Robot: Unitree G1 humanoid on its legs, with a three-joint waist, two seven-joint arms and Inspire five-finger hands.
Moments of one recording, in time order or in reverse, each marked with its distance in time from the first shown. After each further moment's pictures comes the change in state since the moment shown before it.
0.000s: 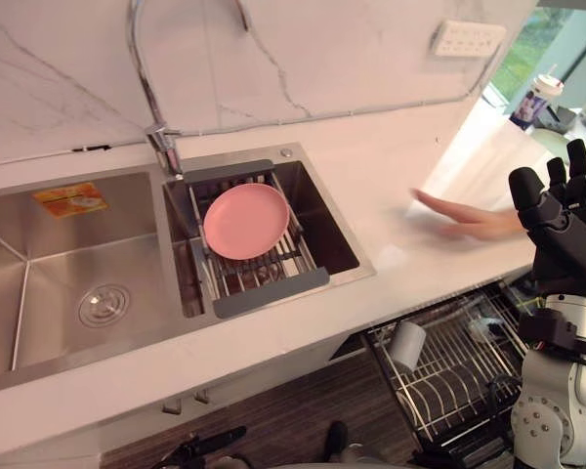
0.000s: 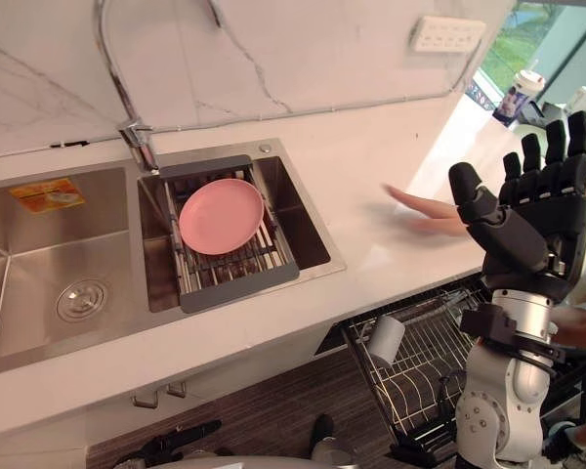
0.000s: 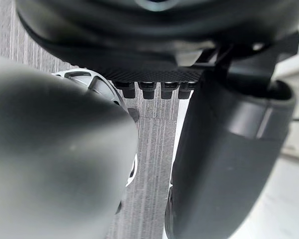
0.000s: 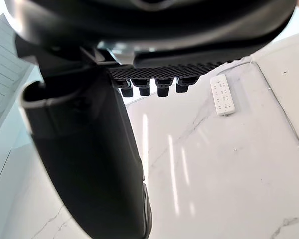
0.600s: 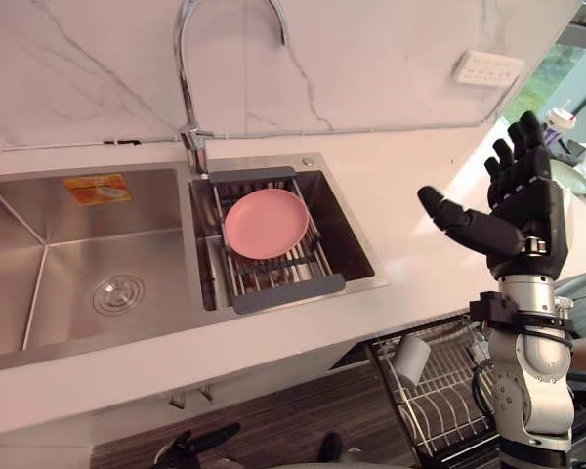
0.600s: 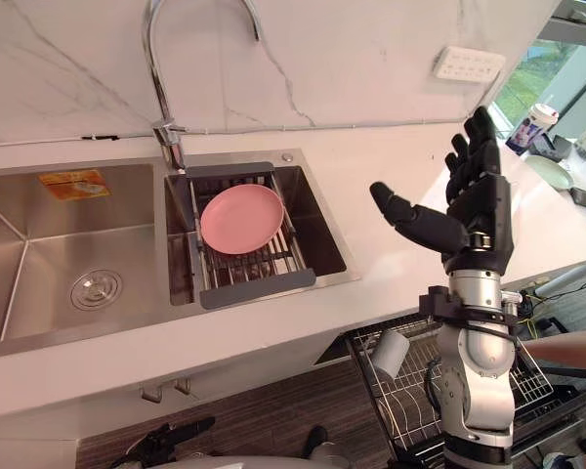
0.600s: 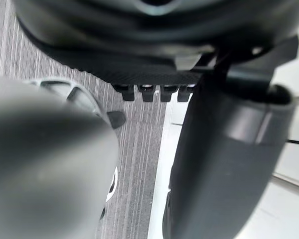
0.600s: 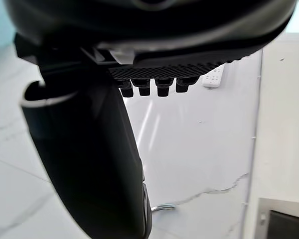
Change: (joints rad) left arm 0.018 -0.009 0.025 -0.006 0.111 -0.091 0.001; right arm -0.089 -0.136 0.137 0.214 -0.424 0.044 -0.004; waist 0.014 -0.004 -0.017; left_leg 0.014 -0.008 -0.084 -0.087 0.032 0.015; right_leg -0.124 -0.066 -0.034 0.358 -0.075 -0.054
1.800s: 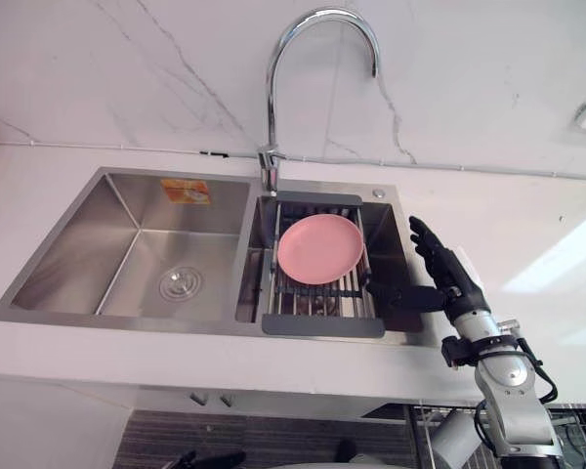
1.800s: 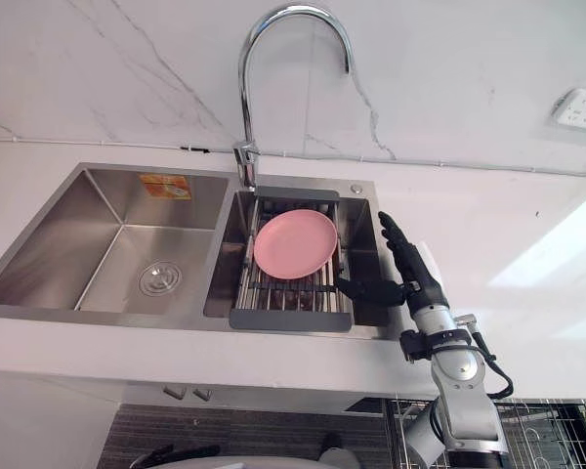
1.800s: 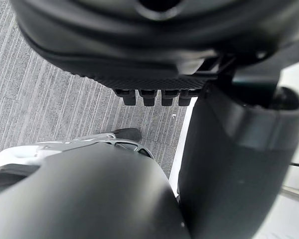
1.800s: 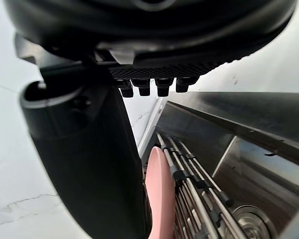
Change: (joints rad) left arm 0.048 0.014 -0.083 -0.020 0.076 0.058 -0.012; right arm 0.118 -0.034 0.125 0.189 -0.258 0.018 0.229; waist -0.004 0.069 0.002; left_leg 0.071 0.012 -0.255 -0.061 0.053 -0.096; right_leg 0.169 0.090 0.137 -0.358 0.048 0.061
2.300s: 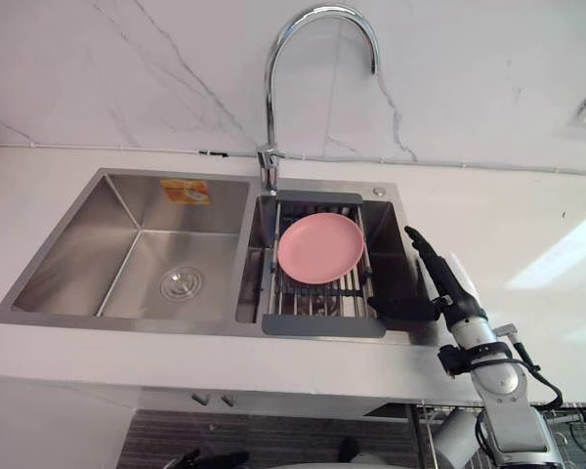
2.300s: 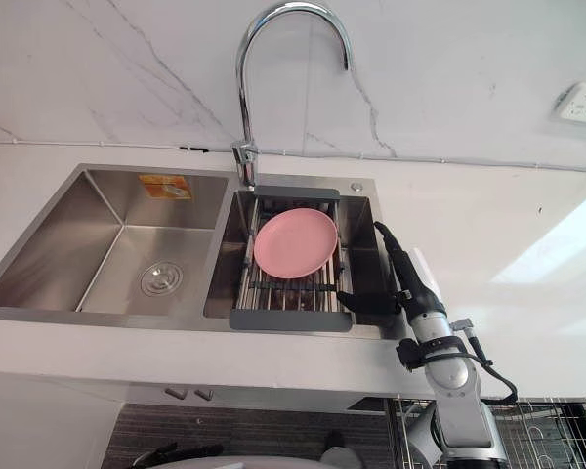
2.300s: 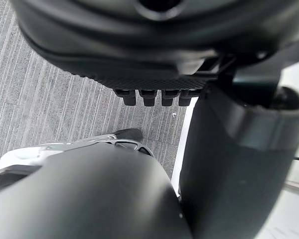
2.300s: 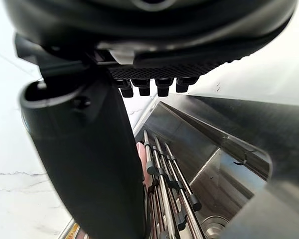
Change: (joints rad) left arm -0.011 0.014 -0.063 0.000 -0.023 0.018 0.006; right arm 0.012 0.000 0.050 0.000 -0.198 -0.030 -0.080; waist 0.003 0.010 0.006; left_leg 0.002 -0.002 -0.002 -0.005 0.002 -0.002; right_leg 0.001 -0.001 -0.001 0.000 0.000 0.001
